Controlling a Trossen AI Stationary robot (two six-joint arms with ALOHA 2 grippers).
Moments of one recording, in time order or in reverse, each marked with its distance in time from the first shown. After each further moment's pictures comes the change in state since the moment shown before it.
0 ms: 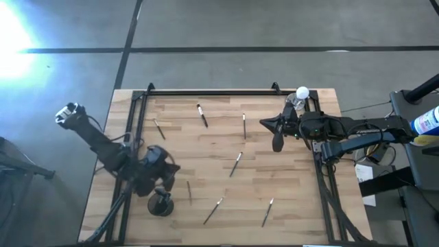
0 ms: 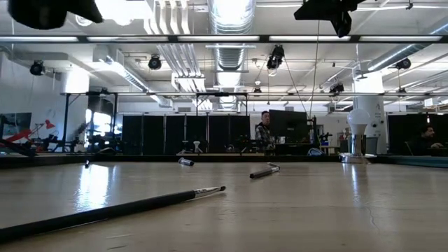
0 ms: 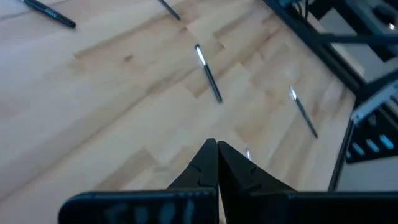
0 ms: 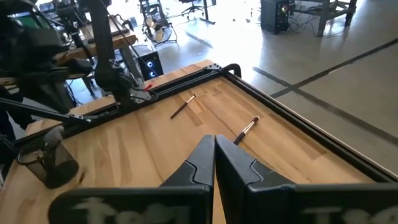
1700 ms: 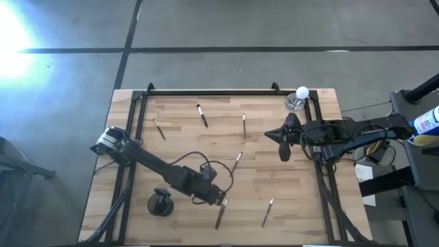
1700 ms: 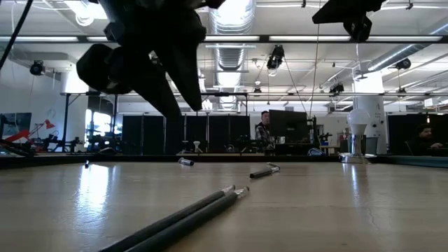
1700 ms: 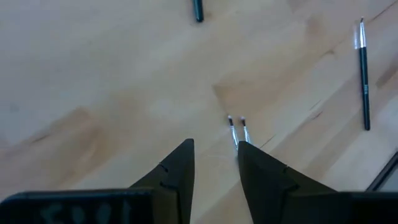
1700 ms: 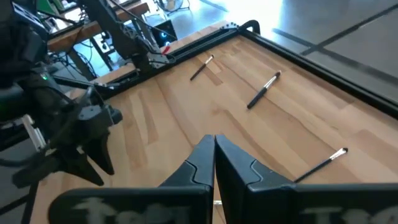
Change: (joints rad) left arm 0.257 0.714 0.332 0.260 0.454 -0.044; right arm 0.116 -0.064 -0.026 -0.172 -0.006 0.179
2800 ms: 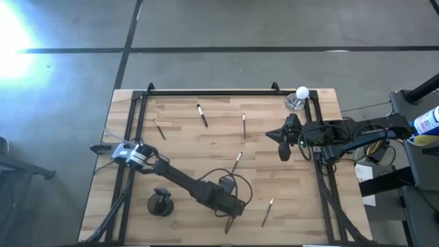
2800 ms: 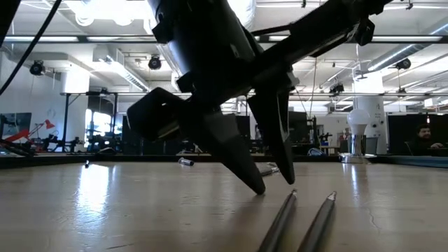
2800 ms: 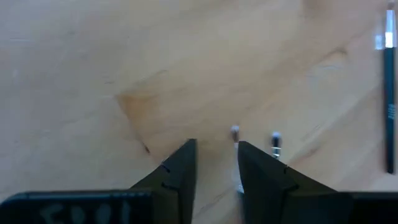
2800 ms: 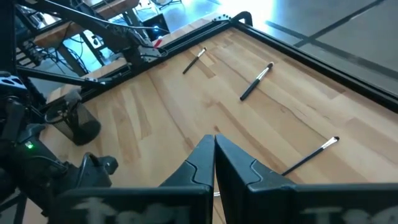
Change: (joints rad) left arm -0.006 0.403 0.366 -0.006 -0.023 -0.066; right arm 0.005 -0.001 0.000 -0.043 0.023 0.030
